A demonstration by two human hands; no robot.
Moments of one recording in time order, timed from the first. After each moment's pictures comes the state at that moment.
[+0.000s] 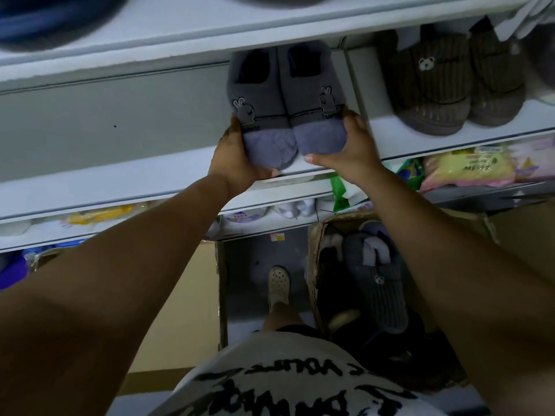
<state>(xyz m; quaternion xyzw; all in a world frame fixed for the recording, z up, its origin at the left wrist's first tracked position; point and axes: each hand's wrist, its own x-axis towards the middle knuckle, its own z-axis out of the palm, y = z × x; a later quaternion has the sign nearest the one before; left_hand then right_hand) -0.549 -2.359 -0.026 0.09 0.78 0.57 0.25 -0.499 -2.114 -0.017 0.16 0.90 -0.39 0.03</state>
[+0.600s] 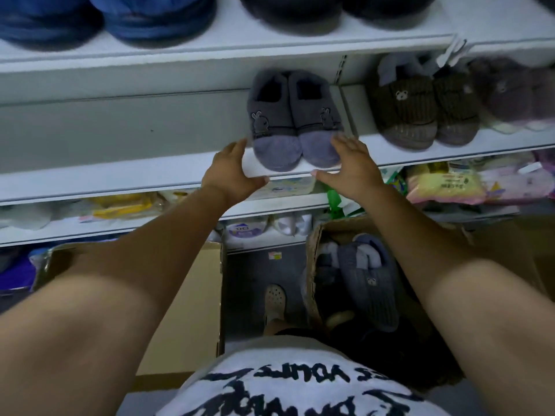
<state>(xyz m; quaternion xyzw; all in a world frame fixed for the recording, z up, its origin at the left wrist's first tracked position) -0.473 -2.408 0.042 0.09 0.95 0.25 0.12 -0.428 -2.141 0.044 0.06 0.97 -0.21 0.04</state>
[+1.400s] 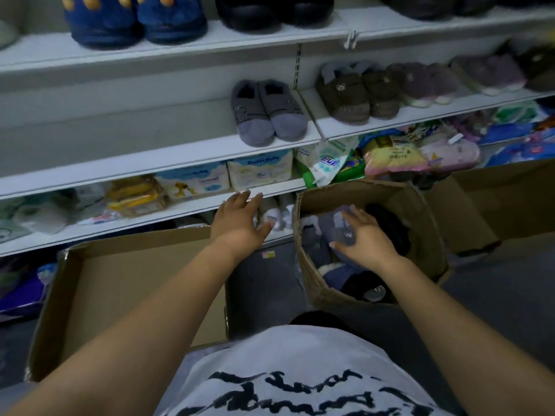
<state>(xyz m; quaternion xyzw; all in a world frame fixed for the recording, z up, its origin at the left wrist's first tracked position) -0.221 -2.442 0.059 0.21 0.96 0.16 0.08 -0.110 -2.168 0.043 0.16 0.96 -0.20 0.14</state>
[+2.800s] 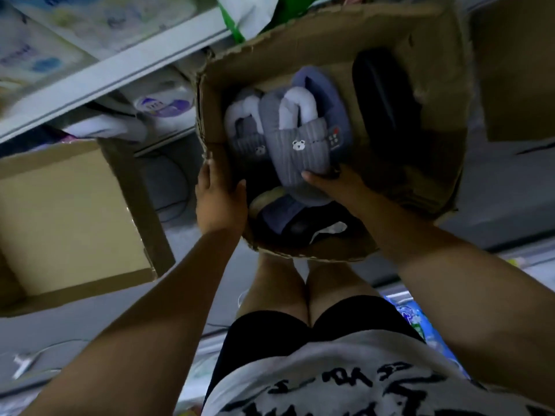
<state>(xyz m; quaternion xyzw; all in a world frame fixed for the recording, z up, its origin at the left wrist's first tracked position) -0.195 -2.228 -0.169 -0.06 0.94 0.20 0.25 -0.121 -1.986 -0.241 0.40 0.64 -0.58 0.29</state>
